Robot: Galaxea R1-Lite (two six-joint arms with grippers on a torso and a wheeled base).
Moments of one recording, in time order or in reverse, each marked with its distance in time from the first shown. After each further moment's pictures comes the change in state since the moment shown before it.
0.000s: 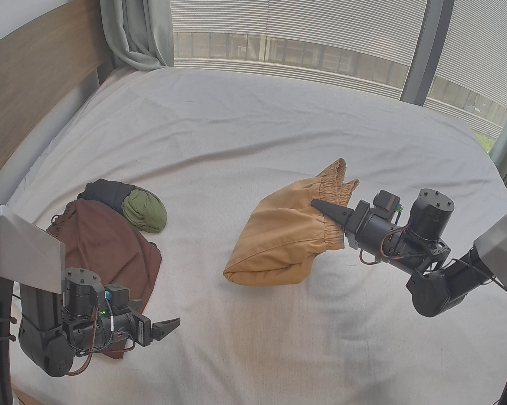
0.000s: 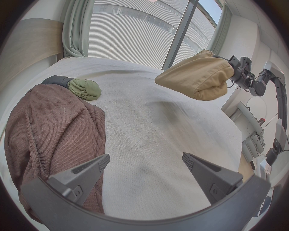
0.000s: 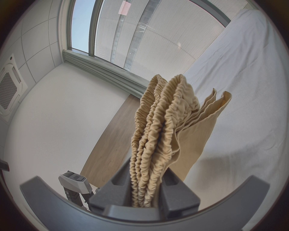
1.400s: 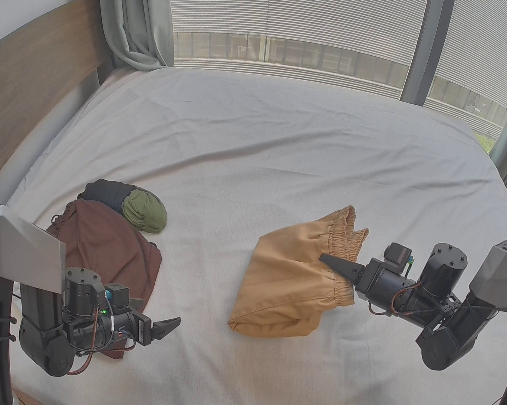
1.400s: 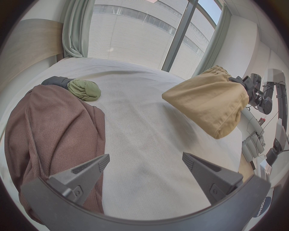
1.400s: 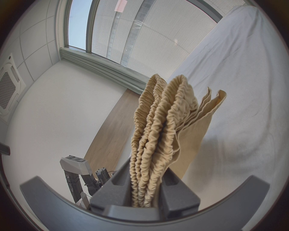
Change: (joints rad) left arm -0.001 -0.001 -0.005 0.000 0.000 0.000; right arm 0.005 -0.015 0.431 -0.355 0.001 -0.011
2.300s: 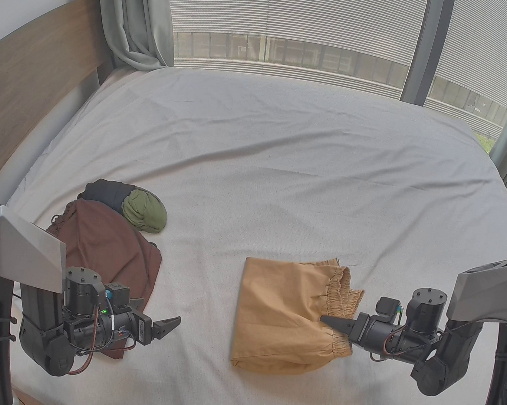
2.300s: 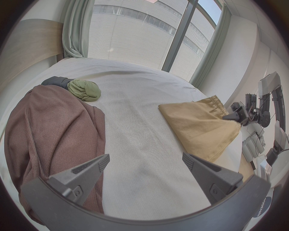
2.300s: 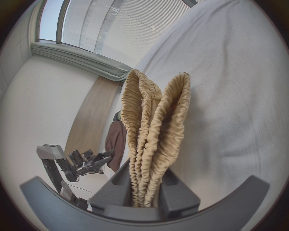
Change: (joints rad) left arm 0.001 0.002 -0.005 0.000 0.000 0.000; right arm -0.036 0.174 0.181 -0.010 -0.047 -0.092
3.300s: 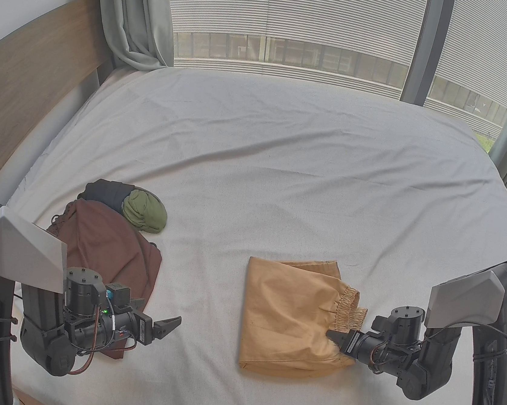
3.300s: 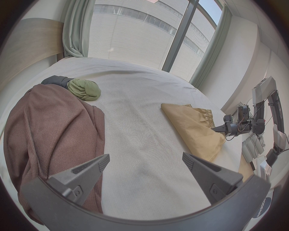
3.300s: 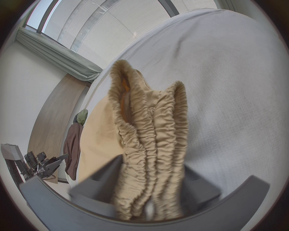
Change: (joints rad) left arm -0.001 0.006 -0.005 0.000 -0.001 -0.007; right arm -0.010 0.175 -0.063 0.086 -0.324 -0.099
